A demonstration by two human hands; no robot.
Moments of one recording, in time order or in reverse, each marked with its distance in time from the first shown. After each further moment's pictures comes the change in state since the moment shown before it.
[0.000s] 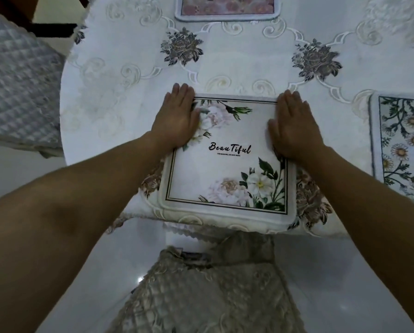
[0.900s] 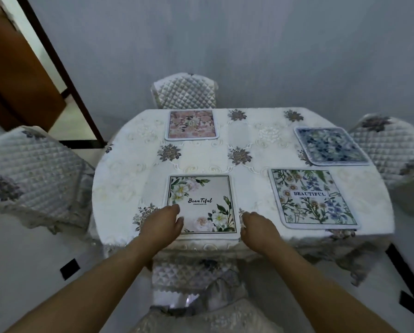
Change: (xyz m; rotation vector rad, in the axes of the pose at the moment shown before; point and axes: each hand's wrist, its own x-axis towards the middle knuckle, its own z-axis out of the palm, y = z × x) left_hand -0.233 0.123 -0.139 -0.005 0.027 -0.033; right_hand -0.248 -0.092 -0.139 0.020 -0.104 0.197
